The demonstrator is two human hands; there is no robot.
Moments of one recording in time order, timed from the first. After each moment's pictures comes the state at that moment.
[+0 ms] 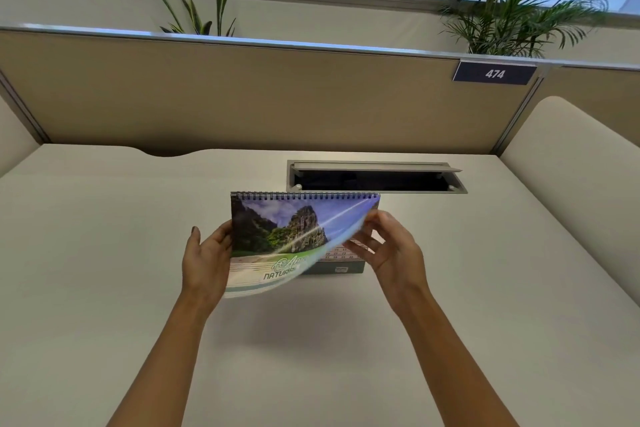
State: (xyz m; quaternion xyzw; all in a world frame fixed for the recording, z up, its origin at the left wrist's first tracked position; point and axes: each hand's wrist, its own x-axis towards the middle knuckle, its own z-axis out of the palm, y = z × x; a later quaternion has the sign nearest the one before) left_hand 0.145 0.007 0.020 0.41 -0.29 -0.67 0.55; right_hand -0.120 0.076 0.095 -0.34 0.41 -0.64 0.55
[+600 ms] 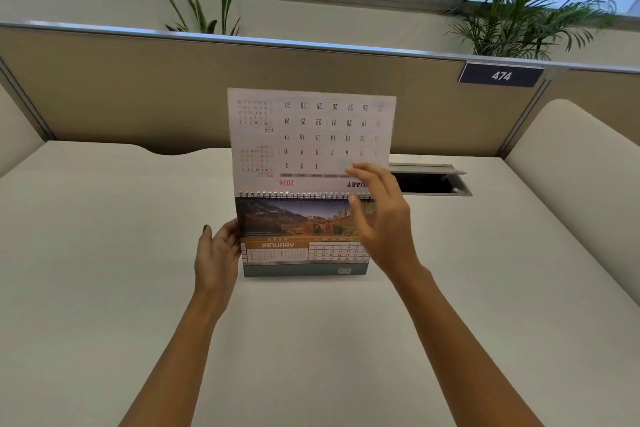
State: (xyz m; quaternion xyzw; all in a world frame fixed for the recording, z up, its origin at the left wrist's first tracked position) left_hand 0.133 0.012 0.023 0.42 -0.32 -0.63 0.57; right_hand -0.109 0.038 0.116 -0.70 0.52 -0.49 0.02
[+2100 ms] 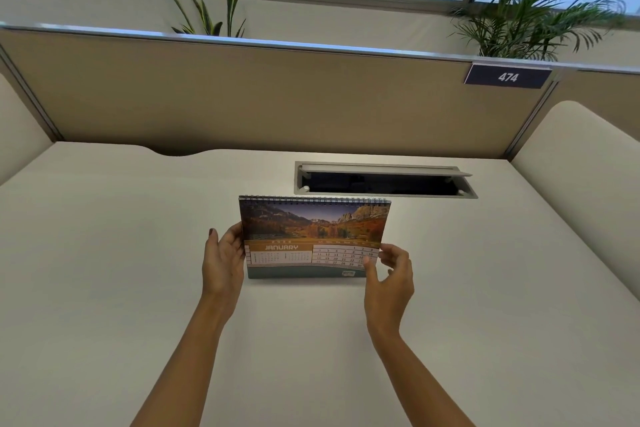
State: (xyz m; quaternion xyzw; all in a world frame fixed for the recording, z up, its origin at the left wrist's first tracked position) left_hand 0.127 0.015 0.022 0.43 -0.32 -0.61 0.58; right_hand -0.096 0.068 0.009 -0.37 0.71 -0.59 0.14
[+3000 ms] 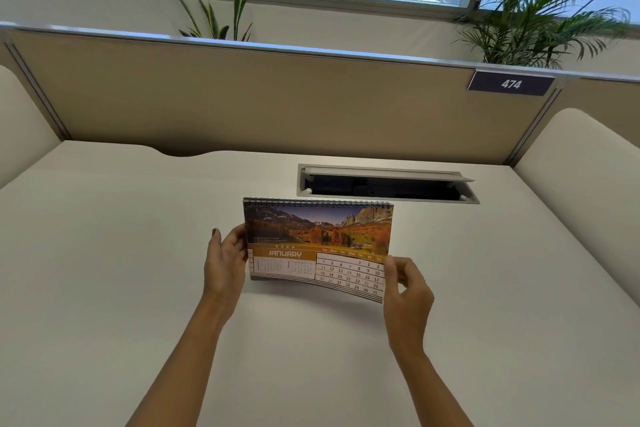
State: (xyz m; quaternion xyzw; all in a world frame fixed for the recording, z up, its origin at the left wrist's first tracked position) left_hand 0.129 0.017 0.022 0.44 -0.32 -0.62 0.56; right_hand -0.115 0.095 0.022 -0.45 0.67 -0.58 0.14
